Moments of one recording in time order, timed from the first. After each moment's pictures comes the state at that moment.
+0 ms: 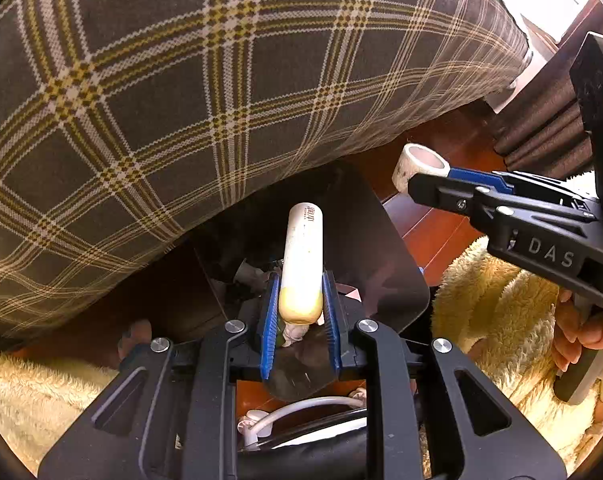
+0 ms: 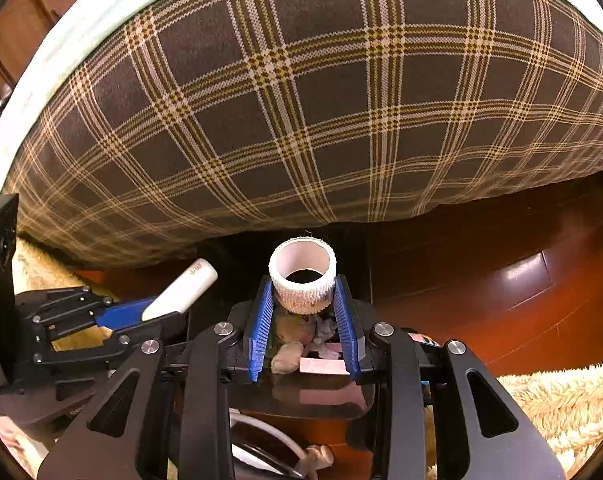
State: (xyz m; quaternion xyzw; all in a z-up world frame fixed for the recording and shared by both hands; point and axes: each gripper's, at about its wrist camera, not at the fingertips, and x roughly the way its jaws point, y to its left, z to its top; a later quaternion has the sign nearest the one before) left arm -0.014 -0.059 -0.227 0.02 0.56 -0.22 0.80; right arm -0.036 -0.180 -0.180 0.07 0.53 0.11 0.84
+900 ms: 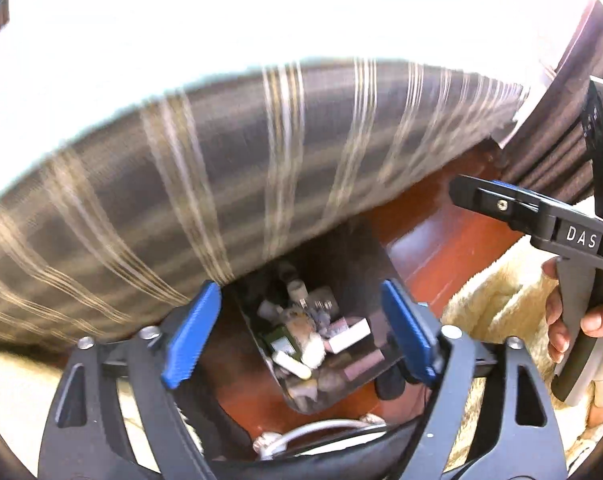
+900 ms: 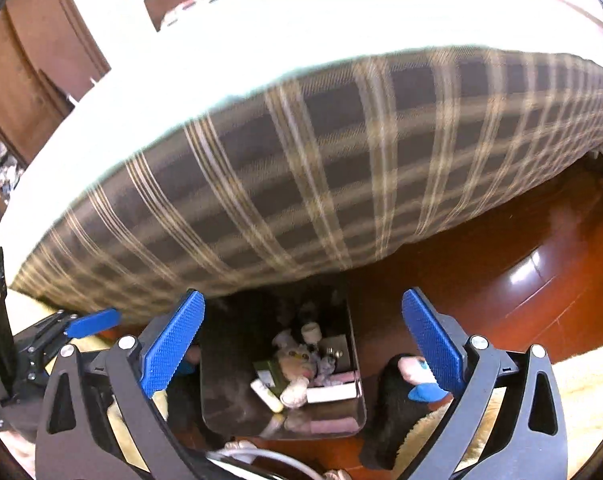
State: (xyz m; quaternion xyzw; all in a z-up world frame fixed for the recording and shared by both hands) left arm -0.022 -0.047 -0.171 0.02 0.48 -0.19 0.85; right arm -0.037 -0.241 -0.124 0.13 0.45 0.06 0.88
